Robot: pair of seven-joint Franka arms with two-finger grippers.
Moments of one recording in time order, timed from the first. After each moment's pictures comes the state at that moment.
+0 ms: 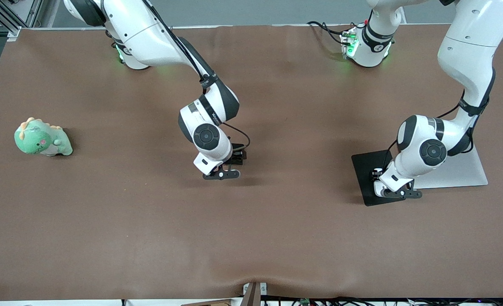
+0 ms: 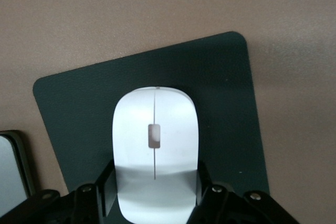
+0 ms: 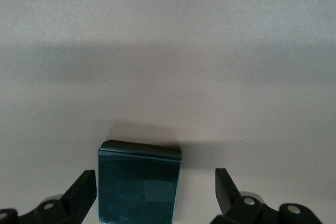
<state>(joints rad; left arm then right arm) 0.16 0.56 -0.24 -1.98 0.26 2.49 -0.18 0.66 0.73 -0.02 -1.56 0.18 2.20 0.51</state>
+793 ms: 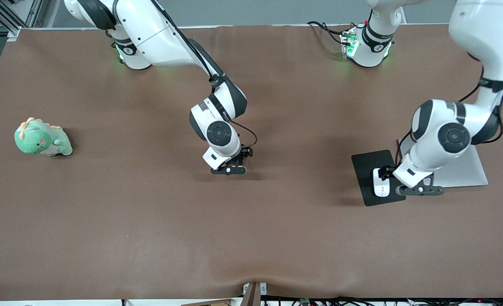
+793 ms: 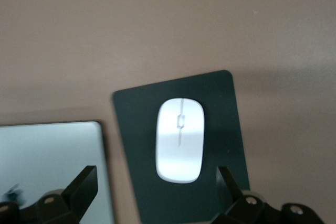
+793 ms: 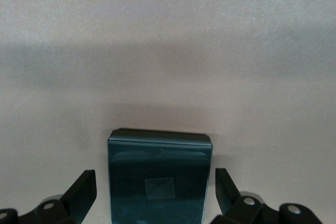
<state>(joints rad) 0.16 0.34 -0.27 -1.91 0.26 2.24 -0.22 0.71 0.77 -0.02 -1.56 0.18 2.23 0.60</state>
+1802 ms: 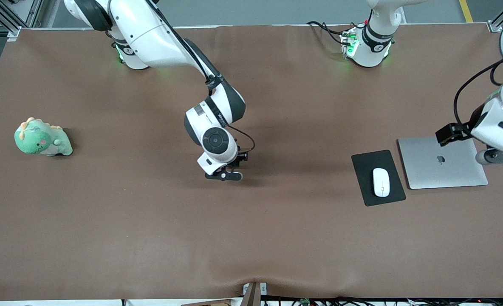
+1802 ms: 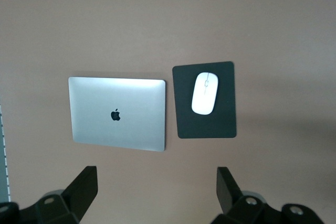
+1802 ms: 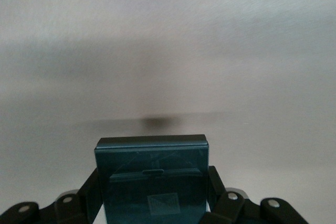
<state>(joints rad) 0.16 0.19 -0.32 -1.38 0.23 1.52 -0.22 0.67 0.77 -0.05 -1.44 0.18 2.04 0.63</state>
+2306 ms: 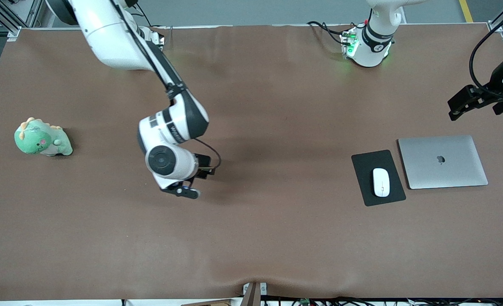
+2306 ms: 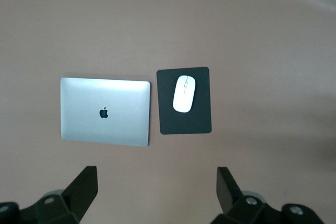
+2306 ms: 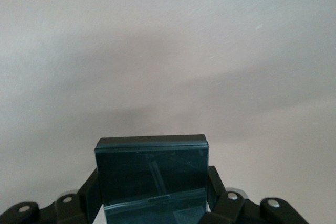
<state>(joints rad) 0.13 0.06 -0.27 -1.39 0.12 1.49 -0.22 0.48 0.66 -0.05 -1.45 0.18 1.91 0.62</state>
